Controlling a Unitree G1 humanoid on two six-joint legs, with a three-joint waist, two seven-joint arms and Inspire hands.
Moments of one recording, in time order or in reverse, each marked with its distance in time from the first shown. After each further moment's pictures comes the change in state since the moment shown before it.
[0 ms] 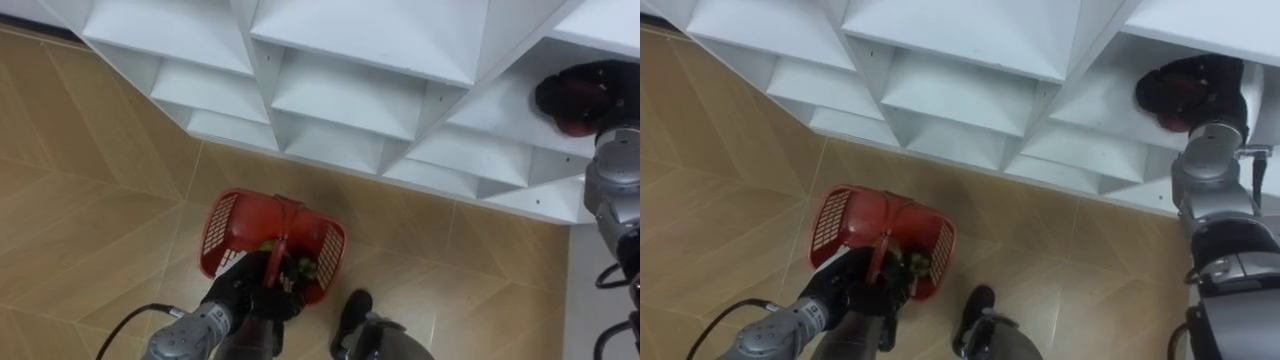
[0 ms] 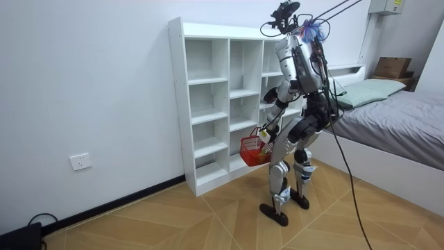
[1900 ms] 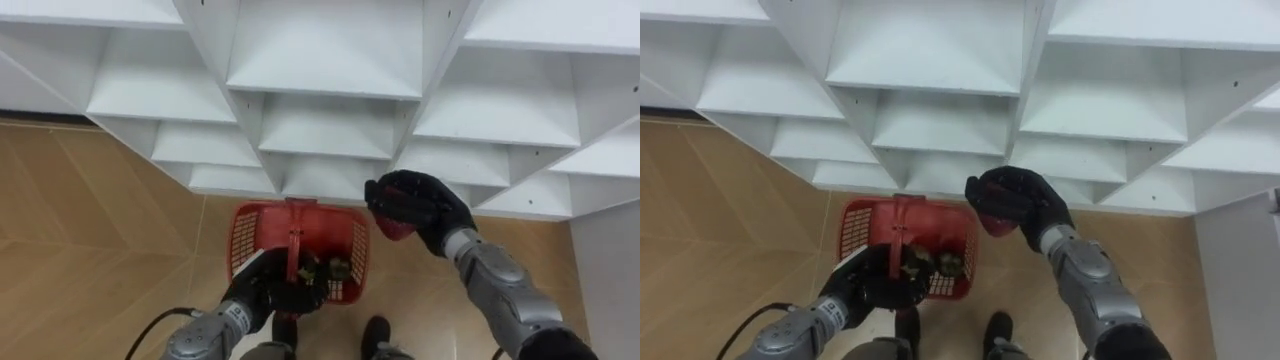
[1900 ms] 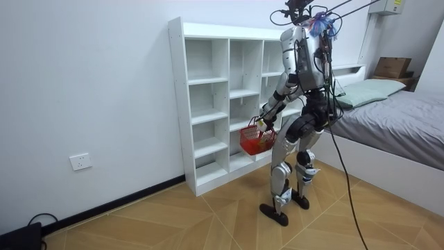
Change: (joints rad) left arm -0.017 -0.082 0.009 0.010 -0.122 -0.003 -0.029; right arm 0.388 0.296 0.125 -0.339 0.282 0.020 0.505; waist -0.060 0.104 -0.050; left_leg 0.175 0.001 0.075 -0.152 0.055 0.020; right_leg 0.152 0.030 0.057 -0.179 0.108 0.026
